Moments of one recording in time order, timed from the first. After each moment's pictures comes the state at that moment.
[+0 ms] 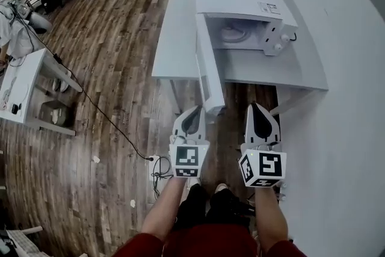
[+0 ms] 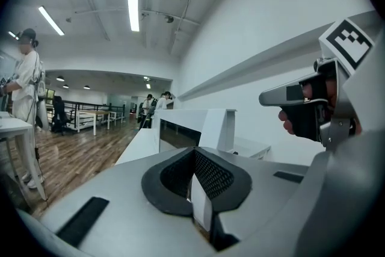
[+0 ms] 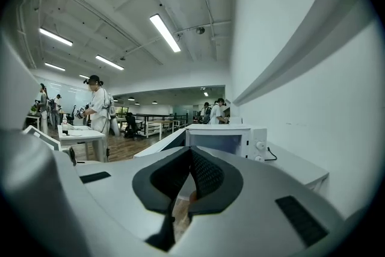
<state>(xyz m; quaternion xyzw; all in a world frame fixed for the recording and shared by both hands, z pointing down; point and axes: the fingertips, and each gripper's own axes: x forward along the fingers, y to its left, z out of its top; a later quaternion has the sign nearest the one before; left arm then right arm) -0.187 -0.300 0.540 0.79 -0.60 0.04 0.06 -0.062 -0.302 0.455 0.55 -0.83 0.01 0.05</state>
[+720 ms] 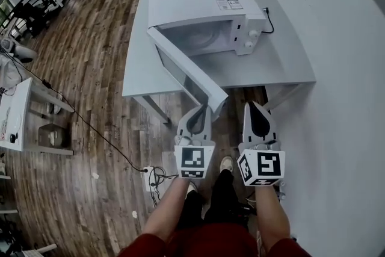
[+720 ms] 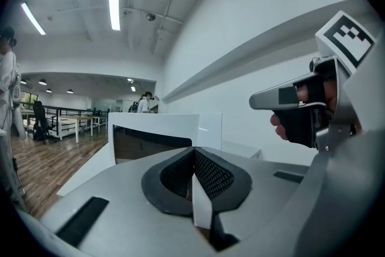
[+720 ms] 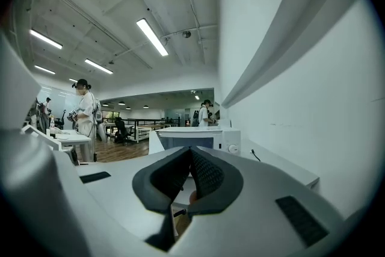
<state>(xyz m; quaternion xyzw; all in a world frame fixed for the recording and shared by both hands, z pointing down) -0.050 -0.371 0.533 0.83 -0.55 0.05 0.03 0.053 -0.361 0.460 0.59 -0.81 0.01 0.02</state>
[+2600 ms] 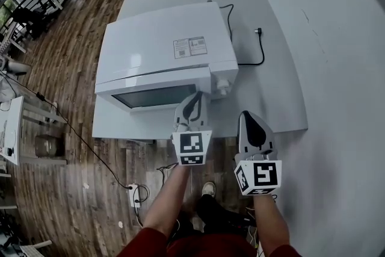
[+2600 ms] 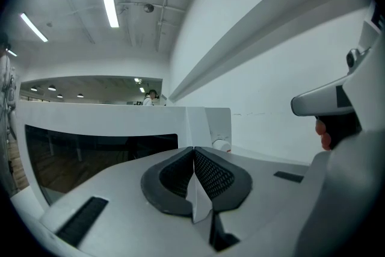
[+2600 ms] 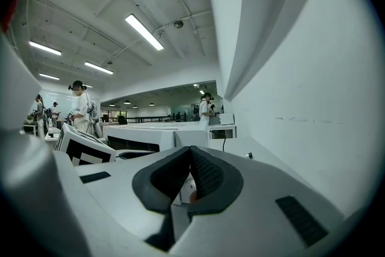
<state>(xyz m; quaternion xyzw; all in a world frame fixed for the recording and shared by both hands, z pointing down) 0.070 -0.639 0.539 0.79 -0.60 0.06 0.03 0.182 -0.576 0.482 0.54 -0.84 0.03 0.03</state>
